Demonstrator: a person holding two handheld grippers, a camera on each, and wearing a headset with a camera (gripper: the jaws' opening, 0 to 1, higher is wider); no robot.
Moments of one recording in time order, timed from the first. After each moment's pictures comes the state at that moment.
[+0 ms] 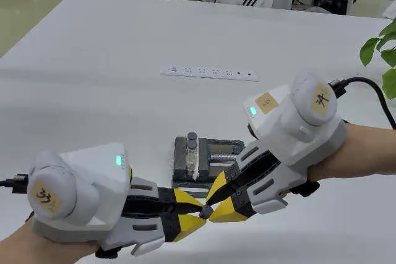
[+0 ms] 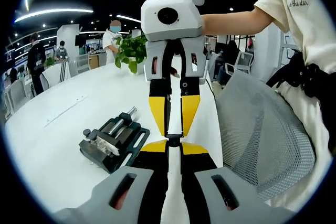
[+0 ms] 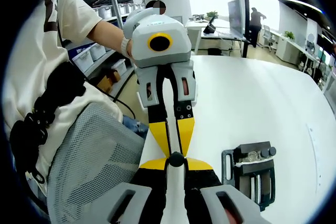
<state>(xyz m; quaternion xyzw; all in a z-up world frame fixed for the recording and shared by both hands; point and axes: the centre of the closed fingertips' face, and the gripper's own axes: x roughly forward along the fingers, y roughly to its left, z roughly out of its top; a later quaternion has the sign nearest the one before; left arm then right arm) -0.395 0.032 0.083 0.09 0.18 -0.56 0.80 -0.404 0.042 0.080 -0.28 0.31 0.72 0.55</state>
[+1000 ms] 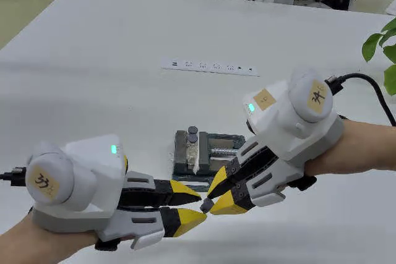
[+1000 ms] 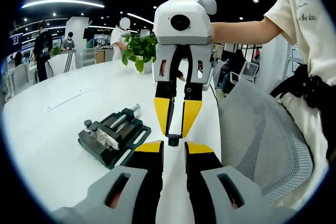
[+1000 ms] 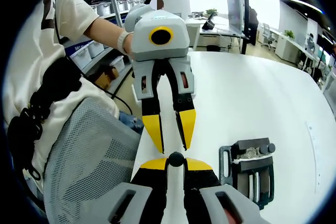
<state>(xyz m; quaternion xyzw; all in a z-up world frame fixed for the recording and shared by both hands) -0.390 0.035 0.080 0.04 0.19 -0.54 0.82 -0.398 0.038 0.071 -0.29 0.32 0.71 0.55</state>
